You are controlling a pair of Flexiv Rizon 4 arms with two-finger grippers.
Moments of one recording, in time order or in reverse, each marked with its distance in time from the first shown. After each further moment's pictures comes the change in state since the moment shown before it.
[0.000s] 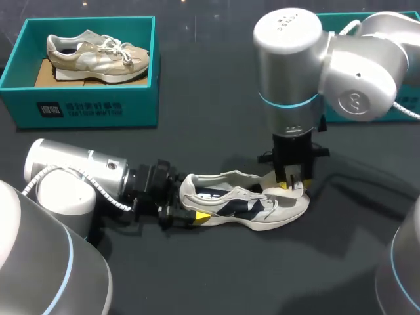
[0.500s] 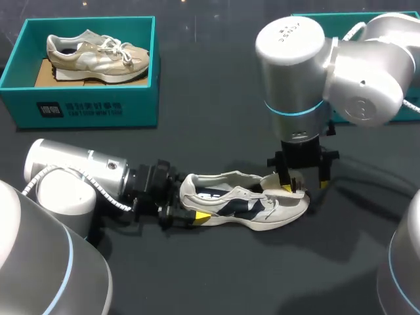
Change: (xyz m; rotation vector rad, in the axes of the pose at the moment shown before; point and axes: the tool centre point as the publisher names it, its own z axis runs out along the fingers) left arm 0.000 0.000 0.000 0.000 0.000 0.000; right arm -0.023 -0.003 0.004 -0.026 -0.061 0.037
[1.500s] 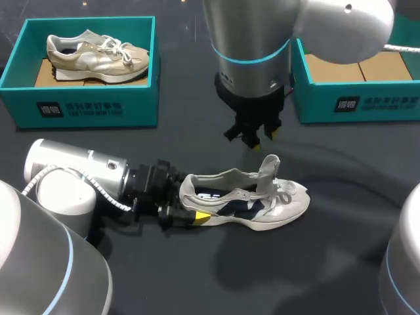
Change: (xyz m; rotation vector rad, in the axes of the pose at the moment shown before) left arm 0.000 0.001 0.000 0.000 0.000 0.000; right arm 0.065 -0.007 -0.175 -0.209 0.018 -0.707
